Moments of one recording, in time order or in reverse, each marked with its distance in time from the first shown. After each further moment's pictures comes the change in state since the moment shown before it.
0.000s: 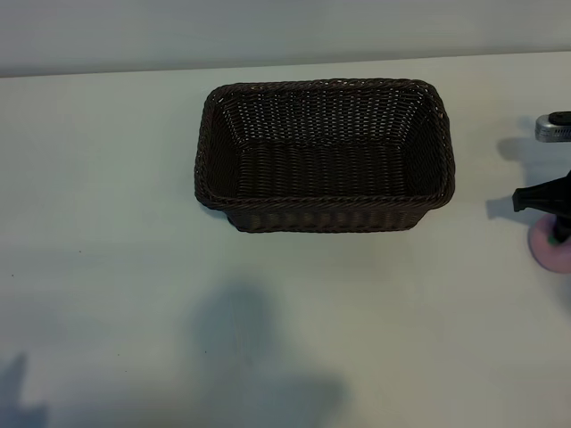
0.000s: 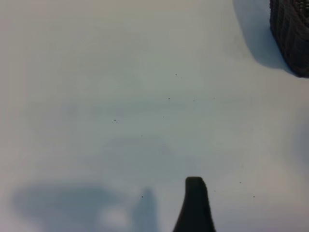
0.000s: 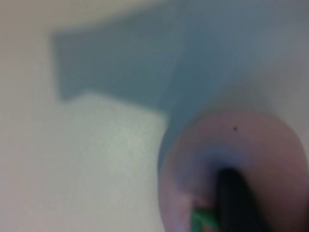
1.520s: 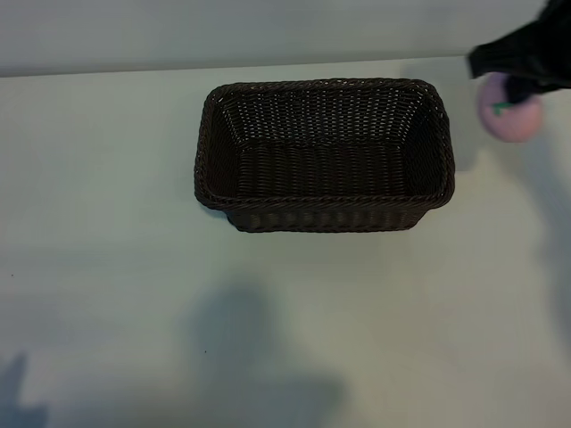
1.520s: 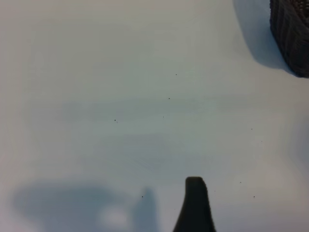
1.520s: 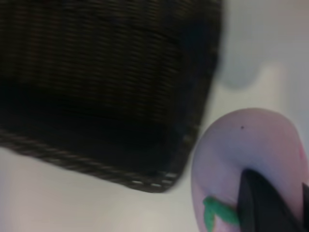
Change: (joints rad) left arm 0.000 0.000 0.000 0.000 0.000 0.000; right arm 0.260 -0.257 -0.449 0.169 0.349 -0.155
